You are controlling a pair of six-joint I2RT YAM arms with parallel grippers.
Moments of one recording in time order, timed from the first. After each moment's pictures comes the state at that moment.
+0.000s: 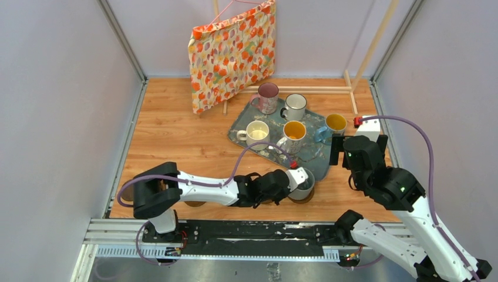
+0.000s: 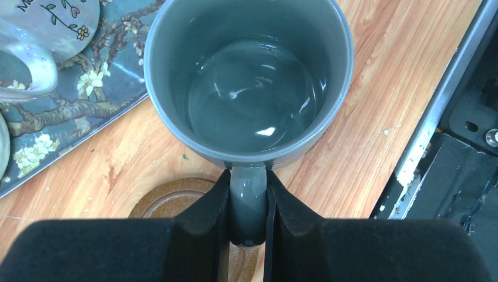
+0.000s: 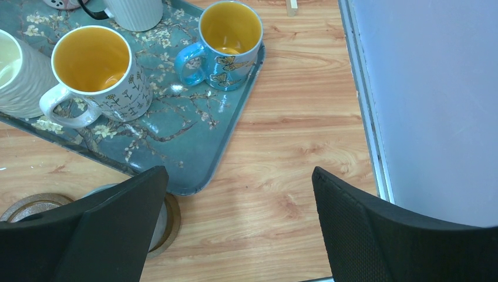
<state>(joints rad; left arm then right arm) -1.31 1.66 0.93 0.11 -0.22 -0.09 0.70 0.69 1.09 -1.03 0.76 0.33</state>
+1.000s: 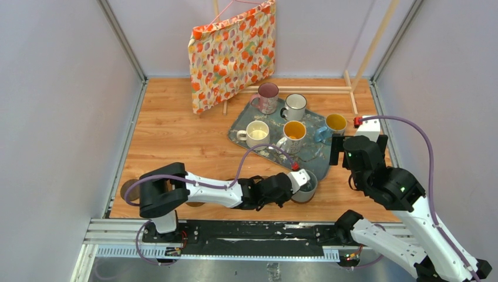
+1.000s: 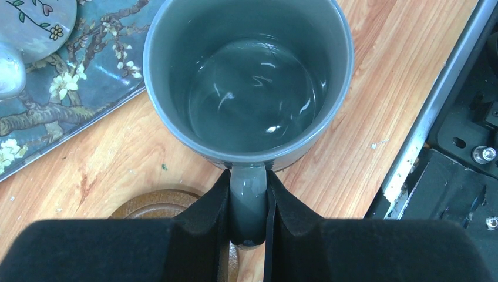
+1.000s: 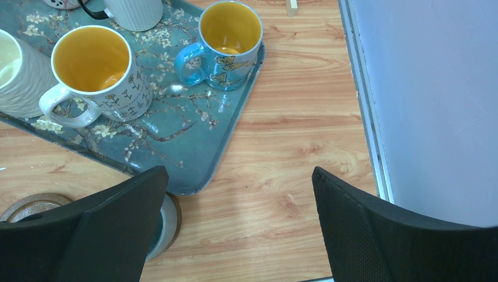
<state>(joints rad) -1.33 1.71 0.92 0.19 -0.23 -0.14 0.70 0.69 1.09 -1.03 0.76 0.33</state>
